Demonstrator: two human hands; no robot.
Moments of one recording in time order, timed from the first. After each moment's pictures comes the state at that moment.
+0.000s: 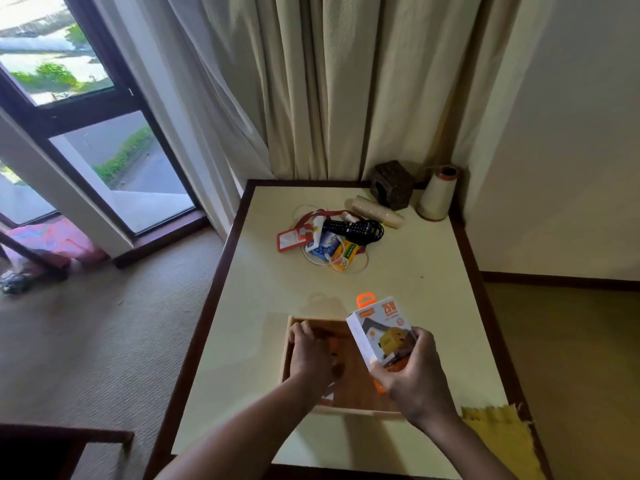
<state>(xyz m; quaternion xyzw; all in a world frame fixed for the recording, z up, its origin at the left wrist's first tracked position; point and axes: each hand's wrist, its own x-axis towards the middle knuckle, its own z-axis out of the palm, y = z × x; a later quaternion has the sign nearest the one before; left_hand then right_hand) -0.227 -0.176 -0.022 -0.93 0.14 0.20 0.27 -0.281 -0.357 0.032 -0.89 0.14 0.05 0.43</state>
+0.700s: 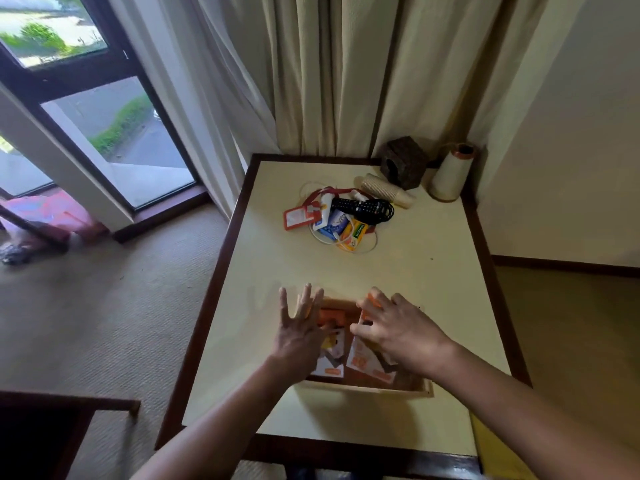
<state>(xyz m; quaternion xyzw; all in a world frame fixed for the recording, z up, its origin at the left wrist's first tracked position) -0.239 -0.116 -0.027 -0.96 0.21 0.15 0.10 -0.223 -0.334 0.063 -0.89 -0.39 0.14 -0.18</state>
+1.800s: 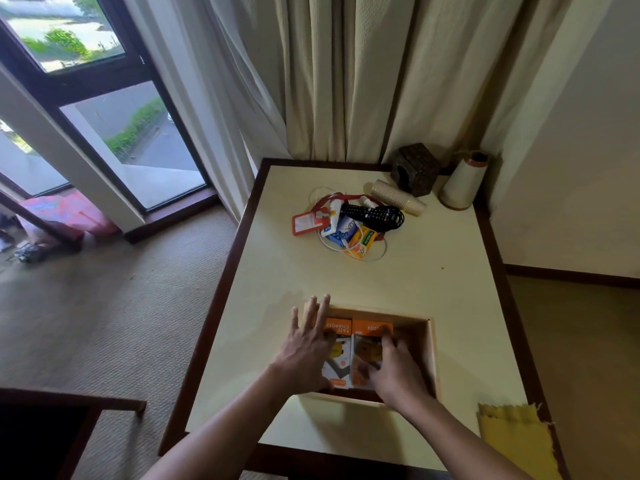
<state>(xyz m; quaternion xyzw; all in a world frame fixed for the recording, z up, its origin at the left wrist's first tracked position) -0.237 -0.109 -0.030 -0.95 0.23 0.22 0.00 -0.257 -0.309 -0.034 -0.93 0.09 0.22 0.27</state>
